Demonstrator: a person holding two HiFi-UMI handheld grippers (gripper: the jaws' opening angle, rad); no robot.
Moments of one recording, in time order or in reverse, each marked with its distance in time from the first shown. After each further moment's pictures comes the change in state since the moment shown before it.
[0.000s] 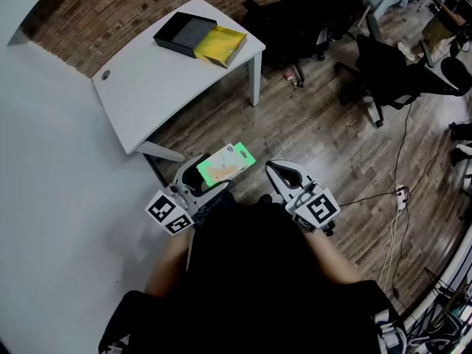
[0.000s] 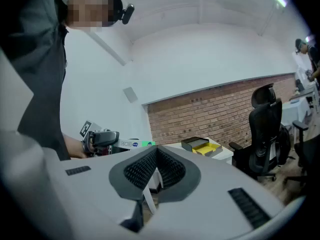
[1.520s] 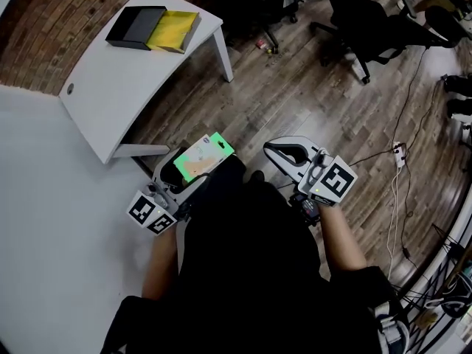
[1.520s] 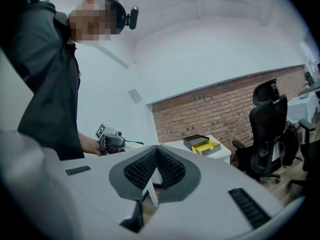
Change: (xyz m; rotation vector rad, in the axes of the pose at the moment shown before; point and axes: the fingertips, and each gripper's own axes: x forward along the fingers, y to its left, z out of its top) left arm 0.052 0.006 -0.031 -0.022 0.102 -0.034; right arm -0.057 -0.071 -0.004 -0.020 0.060 0.115
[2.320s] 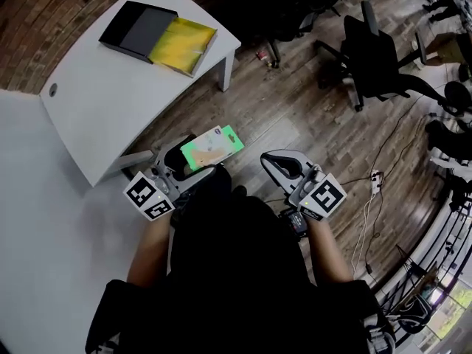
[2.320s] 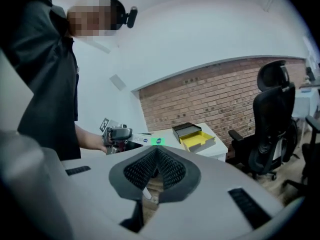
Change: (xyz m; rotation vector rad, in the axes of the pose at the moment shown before) left arm 0.095 0.170 0.053 -0.116 -0.030 -0.077; right arm 0.133 -0.131 0.016 0.061 0.145 -0.032
